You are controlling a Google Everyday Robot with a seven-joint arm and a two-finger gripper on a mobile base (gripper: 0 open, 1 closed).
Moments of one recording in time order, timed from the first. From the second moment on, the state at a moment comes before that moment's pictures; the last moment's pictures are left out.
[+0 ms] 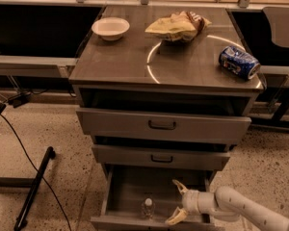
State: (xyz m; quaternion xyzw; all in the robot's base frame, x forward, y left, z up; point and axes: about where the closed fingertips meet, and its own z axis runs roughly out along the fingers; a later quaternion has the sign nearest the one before) arm 0.475 -0.122 0.265 -0.51 0.70 0.30 0.40
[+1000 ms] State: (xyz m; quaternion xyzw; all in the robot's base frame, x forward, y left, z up) arm 0.462 -0.066 0.243 -0.51 0.61 0.42 0.45
